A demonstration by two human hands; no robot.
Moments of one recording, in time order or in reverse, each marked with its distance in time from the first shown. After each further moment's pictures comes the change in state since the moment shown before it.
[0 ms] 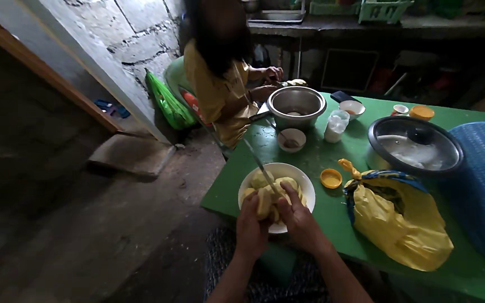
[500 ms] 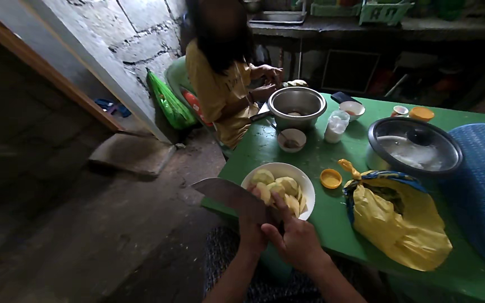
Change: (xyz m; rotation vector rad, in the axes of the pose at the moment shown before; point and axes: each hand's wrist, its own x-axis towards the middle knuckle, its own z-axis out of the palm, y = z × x) left_hand 0.002 -0.006 0.001 0.020 -0.002 0.218; right_hand -0.029 0.001 0.024 -0.434 0.211 -0.311
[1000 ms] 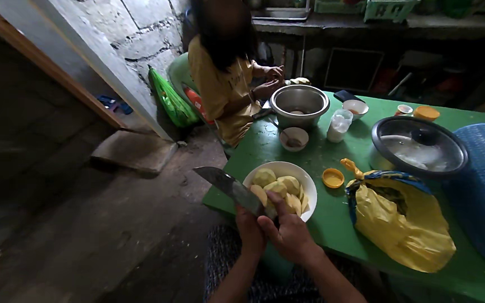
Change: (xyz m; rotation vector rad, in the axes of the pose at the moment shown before) left_hand -0.004 -0.013 -0.009 0.139 0.093 0.168; right_hand 0.015 -0.006 0.005 0.184 -0.144 0.102
